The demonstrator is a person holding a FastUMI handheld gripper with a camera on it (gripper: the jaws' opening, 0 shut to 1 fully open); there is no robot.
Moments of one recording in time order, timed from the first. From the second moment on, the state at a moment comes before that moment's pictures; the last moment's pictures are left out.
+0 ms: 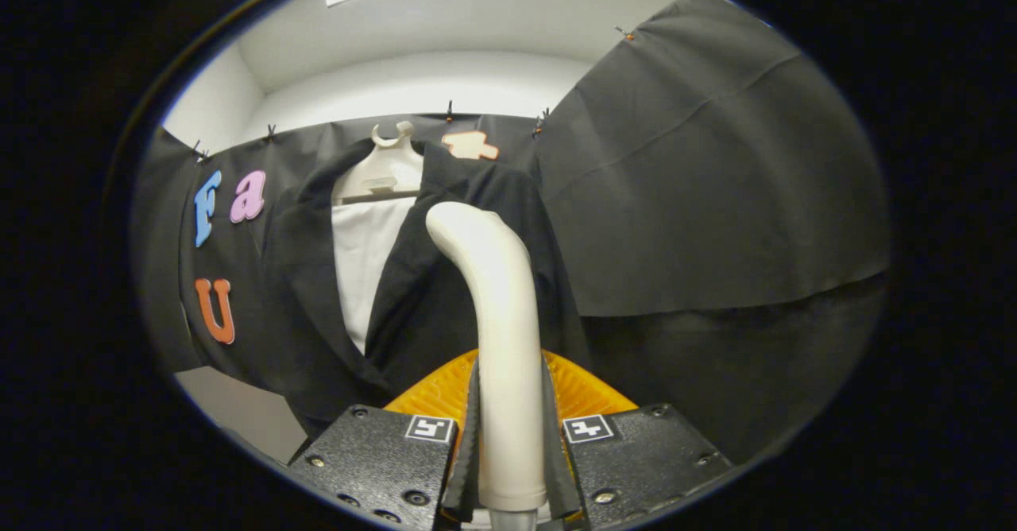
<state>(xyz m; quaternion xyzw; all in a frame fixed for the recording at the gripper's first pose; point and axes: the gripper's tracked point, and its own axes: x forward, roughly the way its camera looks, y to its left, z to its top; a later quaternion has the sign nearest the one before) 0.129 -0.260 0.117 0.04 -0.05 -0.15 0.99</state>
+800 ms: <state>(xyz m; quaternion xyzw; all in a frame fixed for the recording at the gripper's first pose) 0.082 -0.224 -0.022 0.04 0.08 -0.21 0.97</state>
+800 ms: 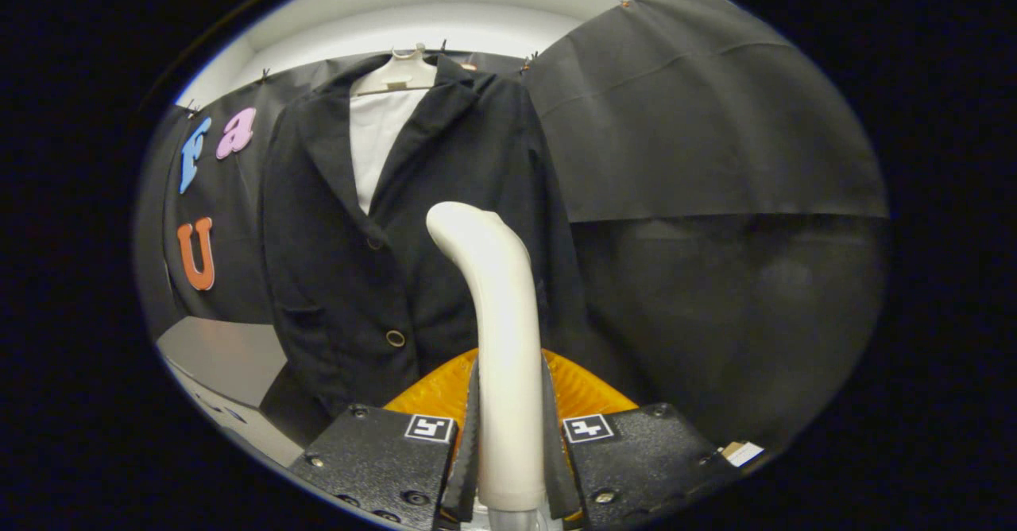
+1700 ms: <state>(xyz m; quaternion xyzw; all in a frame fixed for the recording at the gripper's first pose) 0.067 -0.214 -0.139 0.04 0.19 -0.23 0.95</state>
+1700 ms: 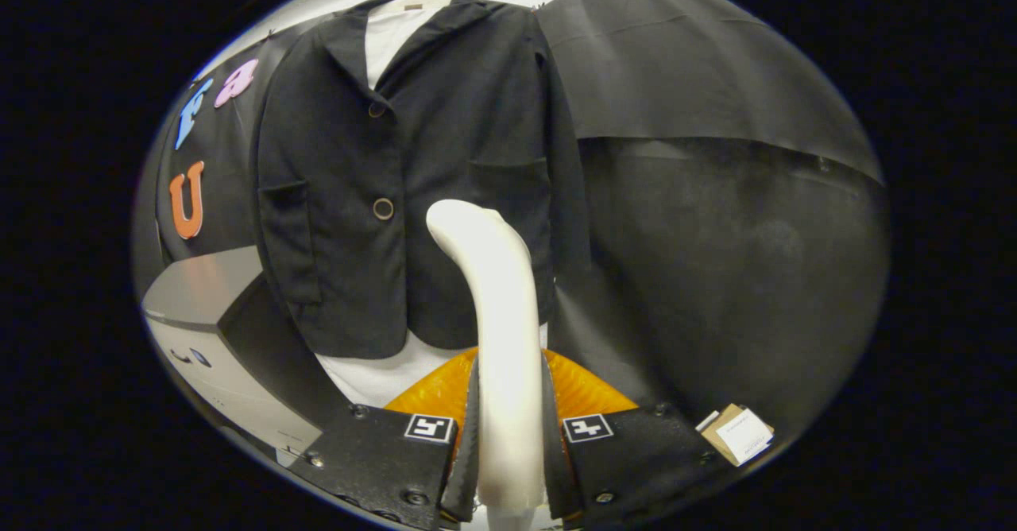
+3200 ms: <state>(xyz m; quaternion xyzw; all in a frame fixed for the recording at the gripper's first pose) -0.063 -0.163 -0.054 0.08 0.09 -0.24 0.96</state>
